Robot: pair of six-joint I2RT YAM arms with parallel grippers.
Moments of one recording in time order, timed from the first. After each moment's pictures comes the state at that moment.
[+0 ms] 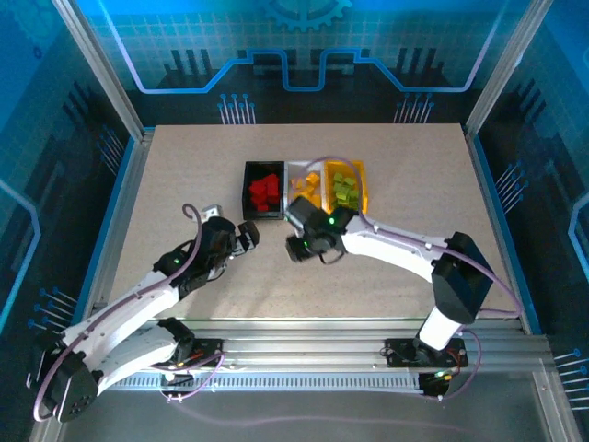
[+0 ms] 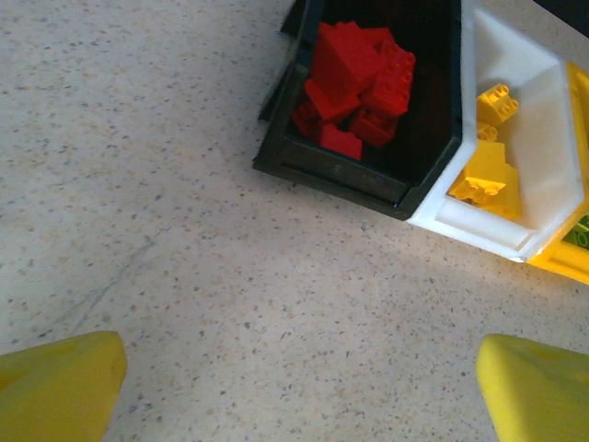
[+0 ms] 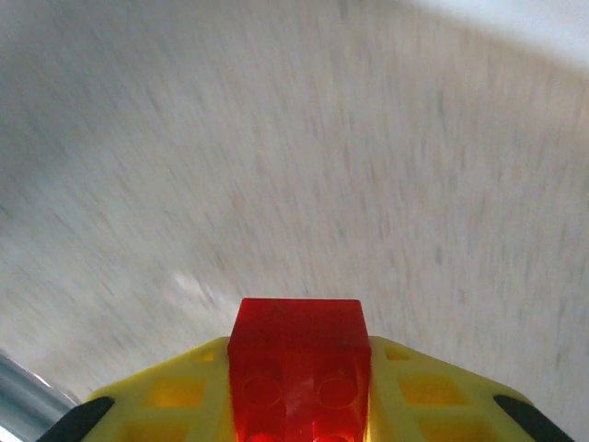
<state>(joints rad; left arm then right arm) -0.57 0.92 0.61 -0.43 -0.33 -0.86 0.89 1.69 1.33 -0.72 0.04 0.47</state>
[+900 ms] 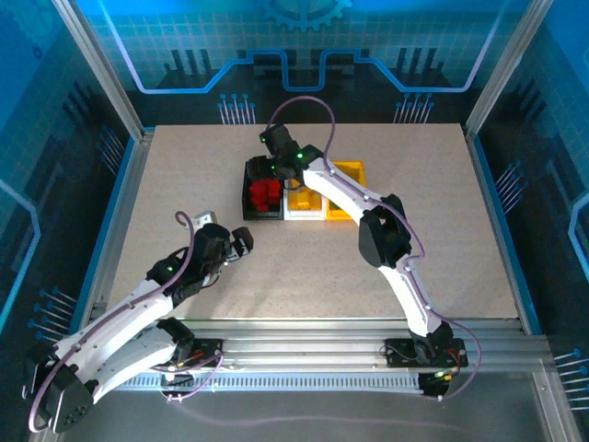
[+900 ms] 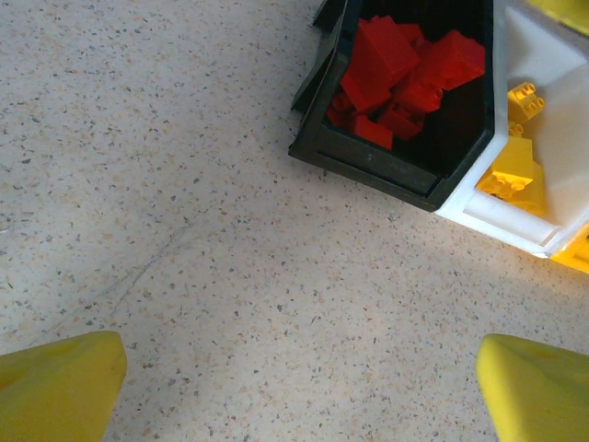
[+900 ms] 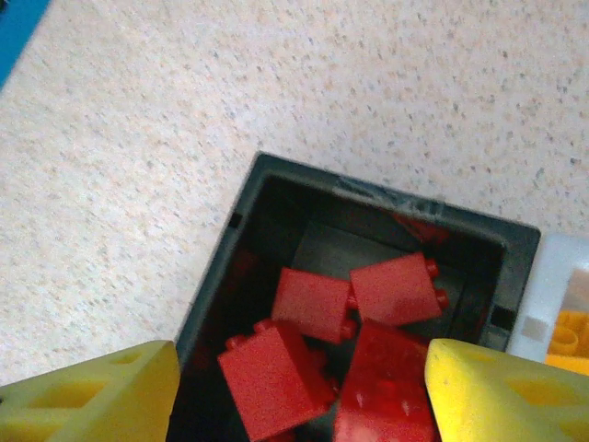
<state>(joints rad) -0.57 0.86 0.58 -0.48 -0.34 -0.88 0.68 2.39 2.26 -0.64 0.02 0.40</state>
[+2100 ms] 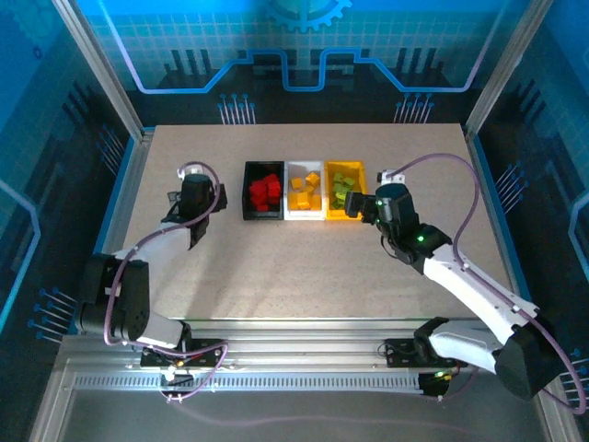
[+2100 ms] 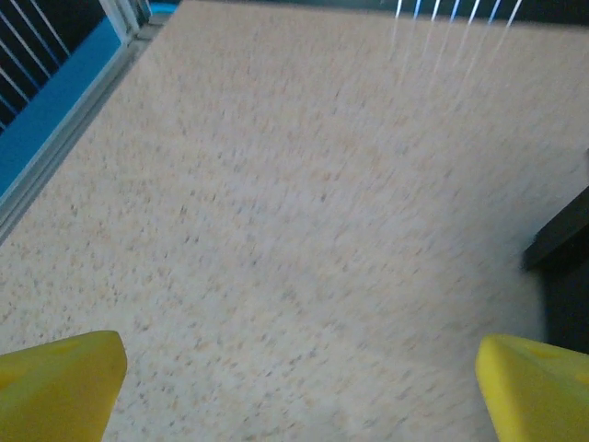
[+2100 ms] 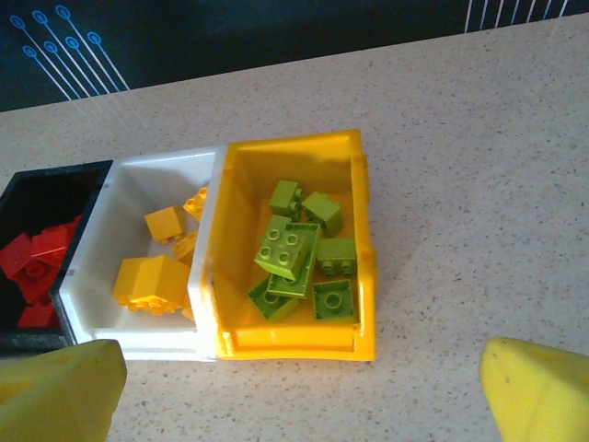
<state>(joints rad) -0.11 1.45 0.72 0.12 -0.39 -0.20 0.50 1.10 0.82 -0.26 0.33 0.42</state>
